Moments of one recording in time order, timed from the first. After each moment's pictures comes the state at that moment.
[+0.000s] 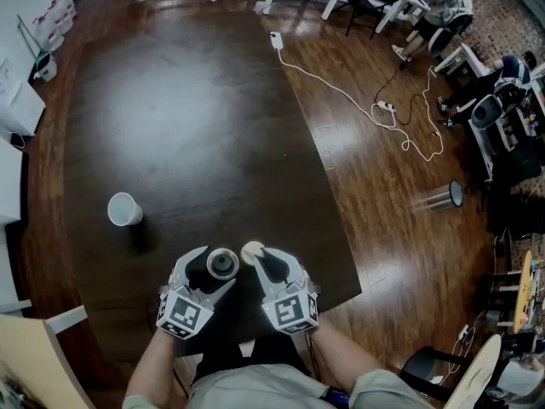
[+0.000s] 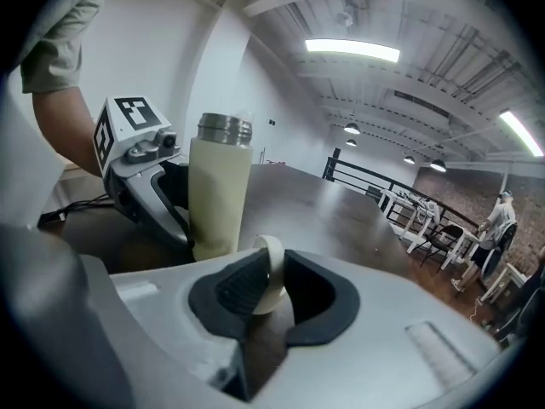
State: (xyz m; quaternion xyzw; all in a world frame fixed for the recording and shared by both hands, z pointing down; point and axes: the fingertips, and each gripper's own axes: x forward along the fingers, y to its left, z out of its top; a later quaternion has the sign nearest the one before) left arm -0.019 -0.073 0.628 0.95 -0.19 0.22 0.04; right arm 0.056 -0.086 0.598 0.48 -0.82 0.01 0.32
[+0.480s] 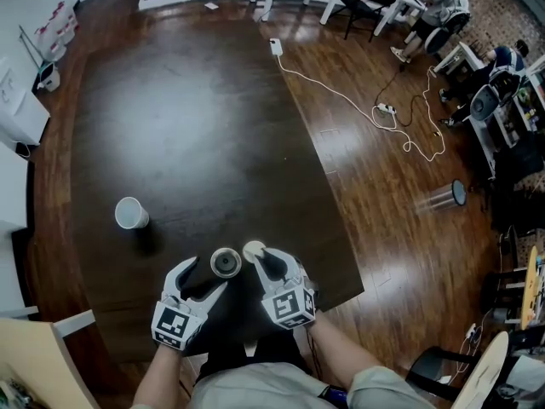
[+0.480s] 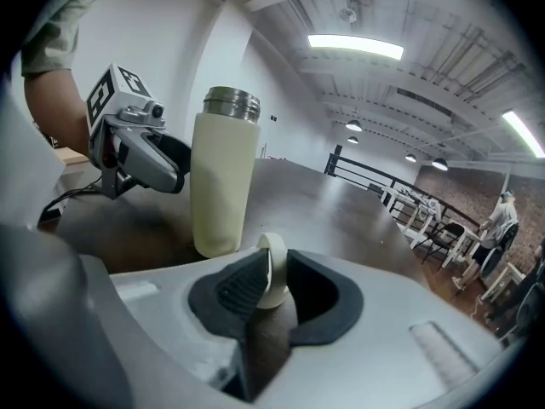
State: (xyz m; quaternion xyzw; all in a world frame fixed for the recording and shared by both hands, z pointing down) left arm -0.053 -0.075 0.597 0.95 -0.26 0.16 0.12; right arm 0.053 -0.088 0.622 0.48 -0.82 0.02 0.33
